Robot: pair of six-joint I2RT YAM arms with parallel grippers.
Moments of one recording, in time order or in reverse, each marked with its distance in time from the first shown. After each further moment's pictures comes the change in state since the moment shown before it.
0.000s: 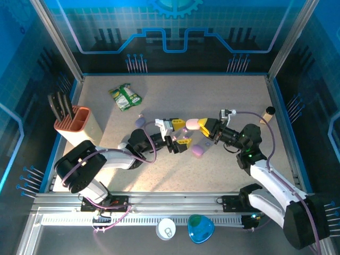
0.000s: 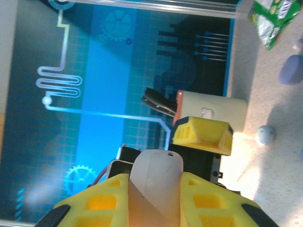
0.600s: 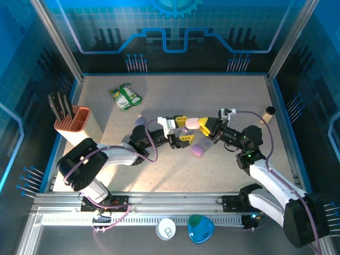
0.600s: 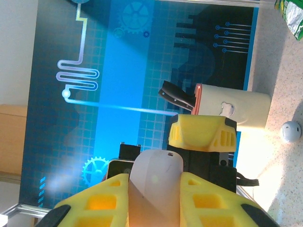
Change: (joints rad) left arm 0.000 0.028 0.084 0.018 0.052 0.097; right arm 0.005 0.010 -0.005 0.091 -0.025 0.071
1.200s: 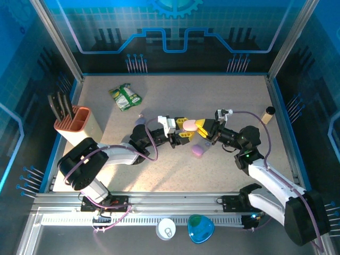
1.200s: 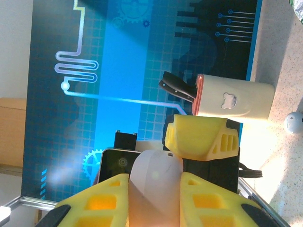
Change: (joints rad) left arm 0.000 0.005 0.010 0.000 0.008 -0.028; right arm 0.039 0.020 -0.002 0.021 0.000 0.002
